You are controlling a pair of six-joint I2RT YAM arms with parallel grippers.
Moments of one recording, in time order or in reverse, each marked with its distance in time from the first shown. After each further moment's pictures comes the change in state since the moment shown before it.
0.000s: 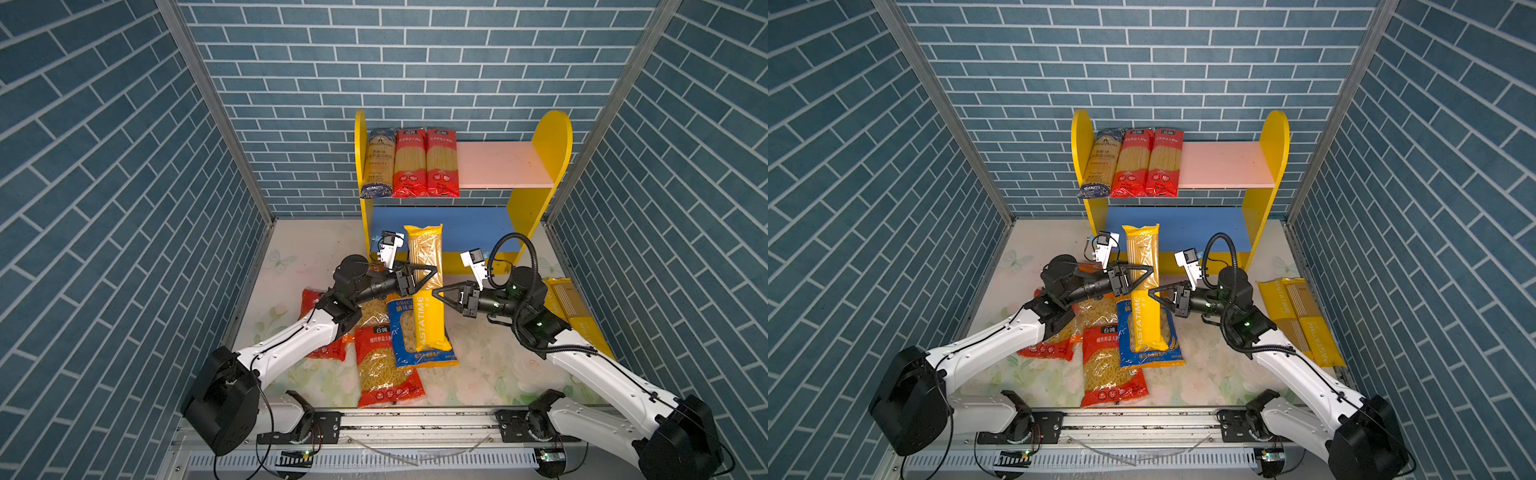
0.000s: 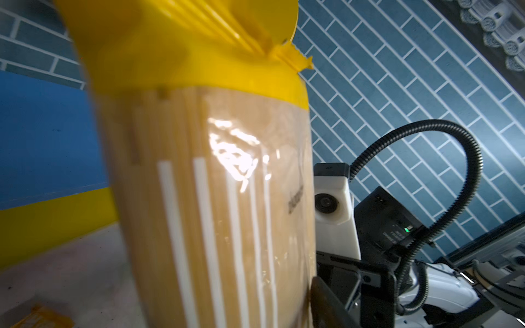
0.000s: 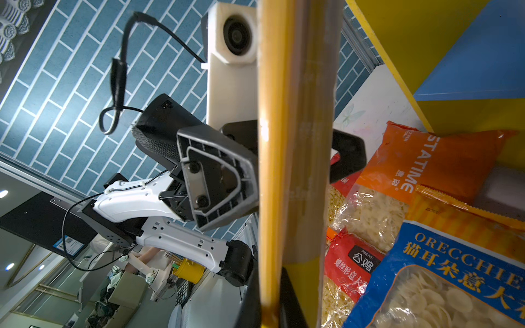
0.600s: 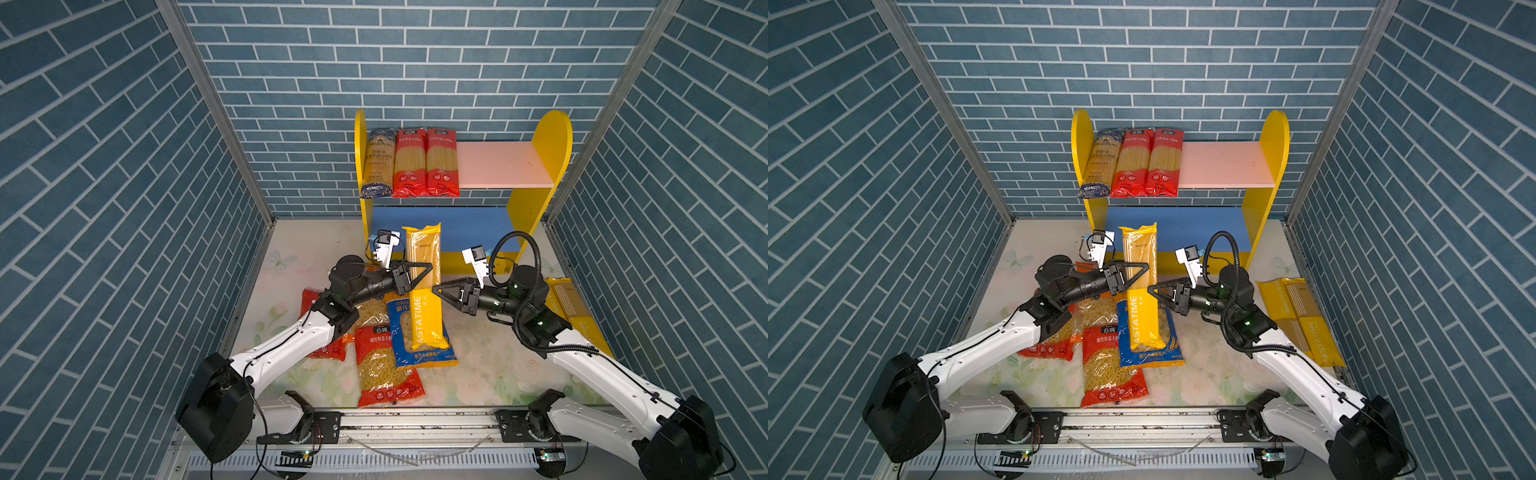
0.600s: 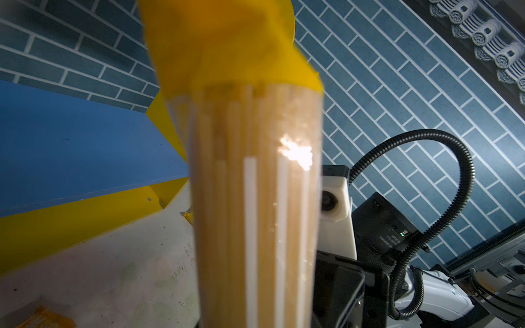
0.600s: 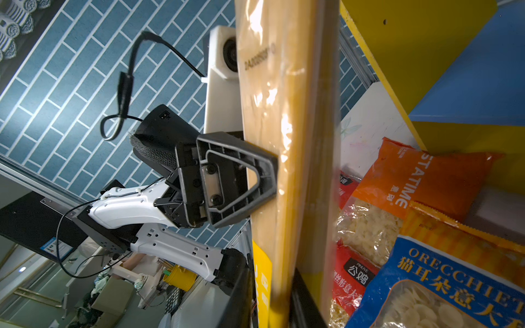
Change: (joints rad) left arm 0.001 -0.043 -0.003 -0.034 -0.036 0.001; right arm 0.003 0.000 0.023 -0.002 0.039 -0.032
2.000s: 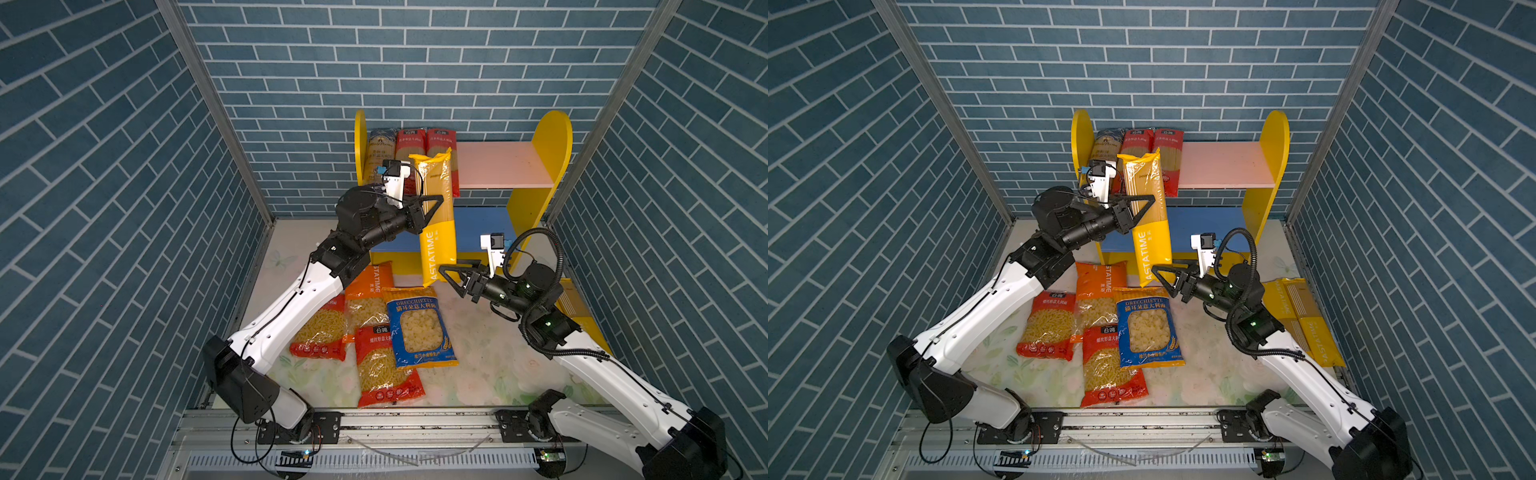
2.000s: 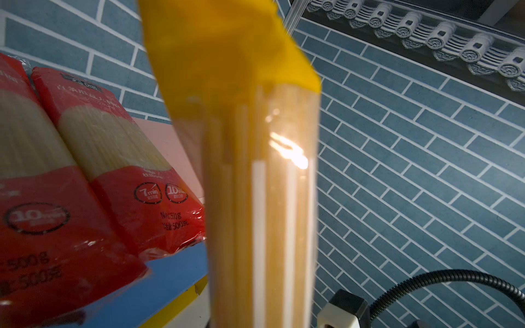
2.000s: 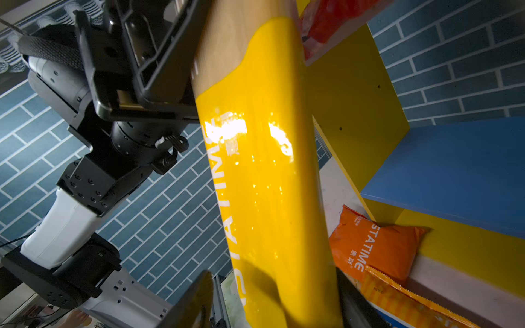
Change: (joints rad) left arm 0.010 0.234 0.758 -0.493 -0.182 0.214; right arm -0.004 -0.034 0.043 0.056 0.245 -0.056
